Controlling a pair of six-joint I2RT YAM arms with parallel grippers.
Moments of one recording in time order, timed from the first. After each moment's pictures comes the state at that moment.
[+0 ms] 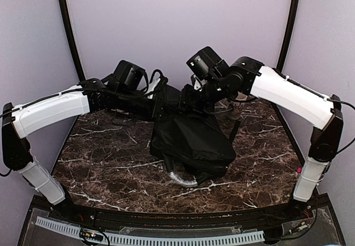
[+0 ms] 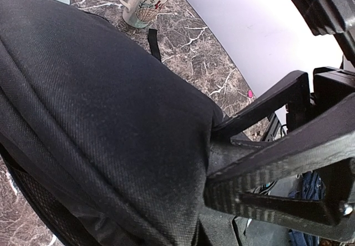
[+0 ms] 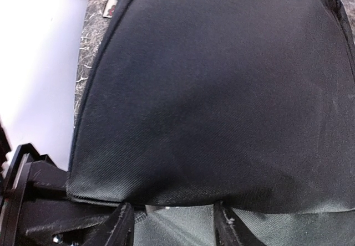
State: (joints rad) left arm -0.81 1.55 1.43 -0.54 0.34 -0.49; right arm 0.97 1.79 1.90 -0.97 0.02 0.98
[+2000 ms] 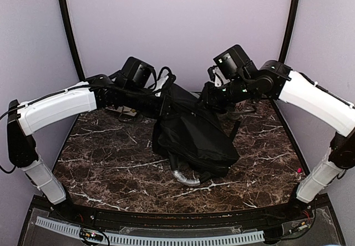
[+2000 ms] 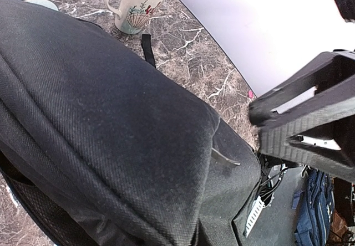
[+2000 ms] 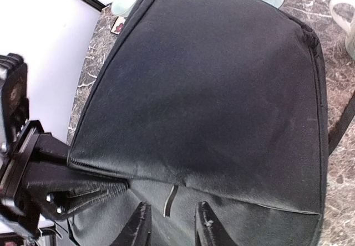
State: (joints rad) left arm -0.85 1.62 1.54 -0.58 0.30 -0.46; right arm 0.92 1.56 1.67 -0.88 0.06 0.81
